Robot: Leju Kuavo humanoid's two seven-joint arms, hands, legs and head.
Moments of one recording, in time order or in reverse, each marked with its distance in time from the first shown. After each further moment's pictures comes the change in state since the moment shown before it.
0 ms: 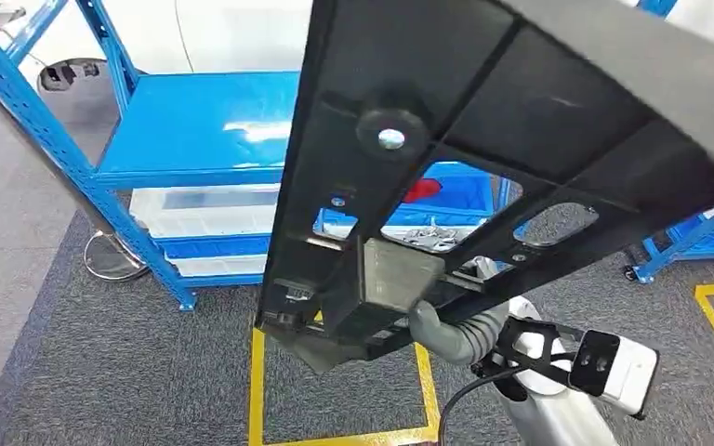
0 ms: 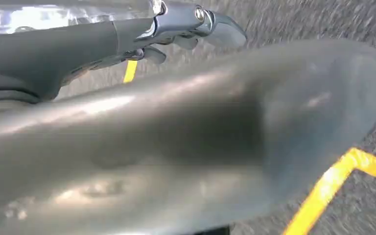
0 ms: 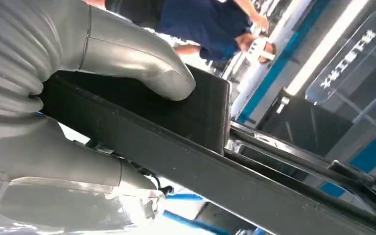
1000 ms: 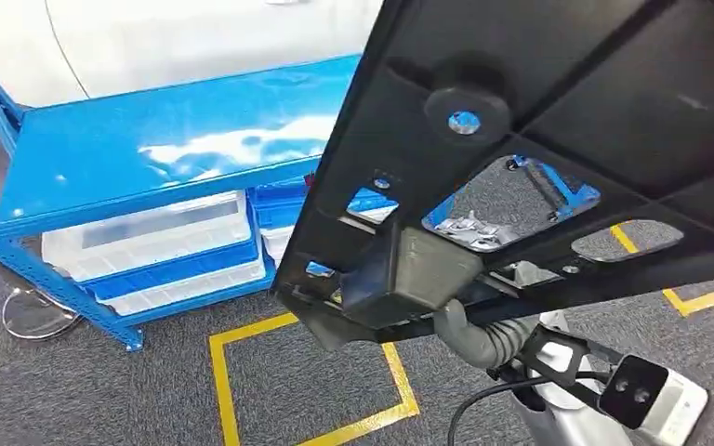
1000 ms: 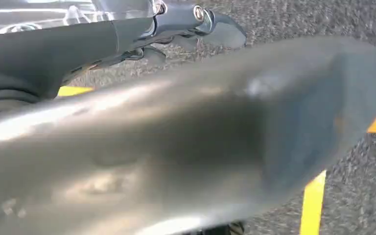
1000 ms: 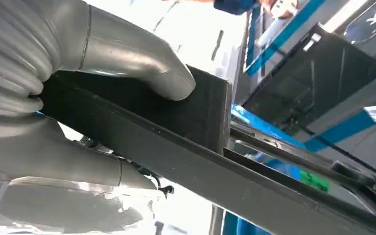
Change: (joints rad) left arm -0.015 0.008 -0.045 0.001 -0.053 -0.017 -0.014; right arm 0.006 -0.031 -0.010 -0.095 0.058 -0.116 0.000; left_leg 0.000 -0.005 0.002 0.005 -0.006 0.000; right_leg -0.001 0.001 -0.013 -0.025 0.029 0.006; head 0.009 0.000
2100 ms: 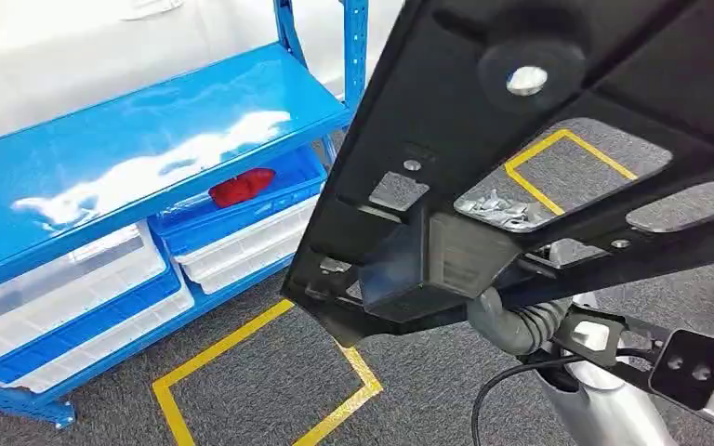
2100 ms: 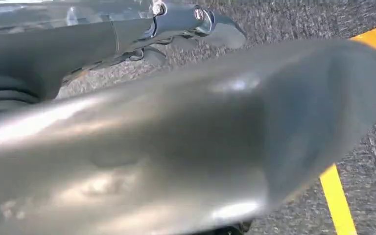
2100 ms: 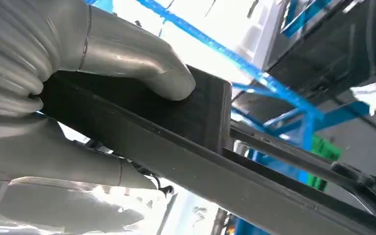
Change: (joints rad) left arm -0.010 -0.044 -0.031 0.003 -0.003 -0.005 0.015; right arm -0.085 -0.106 0.003 -0.011 -0.143 0.036 0.037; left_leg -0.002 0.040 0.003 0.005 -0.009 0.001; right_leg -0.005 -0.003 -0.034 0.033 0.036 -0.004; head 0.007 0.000
